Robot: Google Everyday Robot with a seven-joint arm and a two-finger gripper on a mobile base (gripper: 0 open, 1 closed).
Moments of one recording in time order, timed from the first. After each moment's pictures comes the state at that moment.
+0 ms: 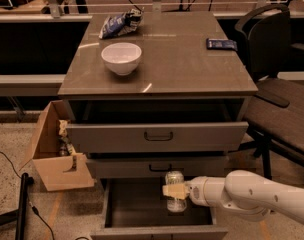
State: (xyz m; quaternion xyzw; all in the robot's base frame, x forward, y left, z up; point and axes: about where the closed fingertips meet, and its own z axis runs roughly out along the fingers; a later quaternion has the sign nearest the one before) arm 0.486 -0.094 0.520 -0.12 0.91 0.29 0.27
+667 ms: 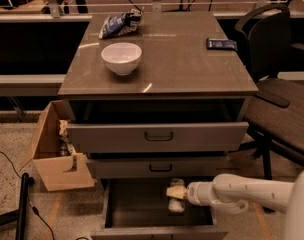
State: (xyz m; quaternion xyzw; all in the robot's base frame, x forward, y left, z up) arm 0.538 -0.120 0.364 0.00 0.93 0.29 0.20
